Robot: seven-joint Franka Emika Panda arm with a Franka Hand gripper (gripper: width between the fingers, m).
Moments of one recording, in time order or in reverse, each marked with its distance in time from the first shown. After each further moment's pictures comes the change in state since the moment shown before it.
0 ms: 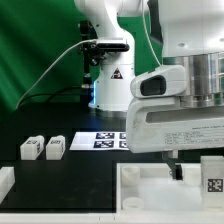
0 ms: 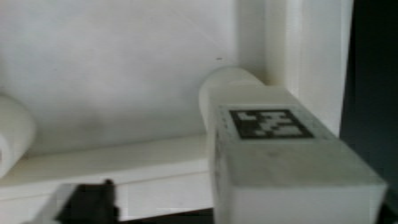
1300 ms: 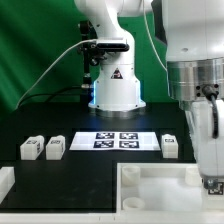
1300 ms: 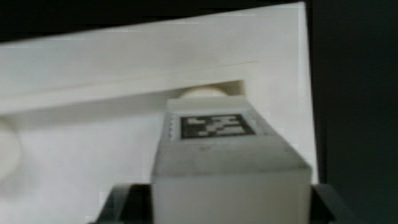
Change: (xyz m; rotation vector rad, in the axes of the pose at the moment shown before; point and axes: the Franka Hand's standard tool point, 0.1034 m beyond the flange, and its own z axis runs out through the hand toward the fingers) arm -0.004 -0.009 0.006 -0.025 -0.049 1.734
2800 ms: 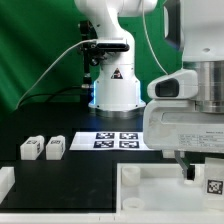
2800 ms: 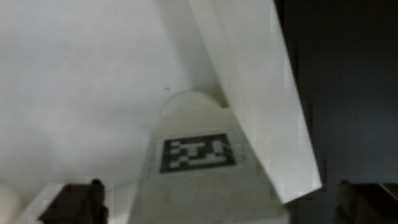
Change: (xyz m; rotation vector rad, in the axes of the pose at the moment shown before) arm -0.011 0.002 0.004 0.002 0.055 -1.395
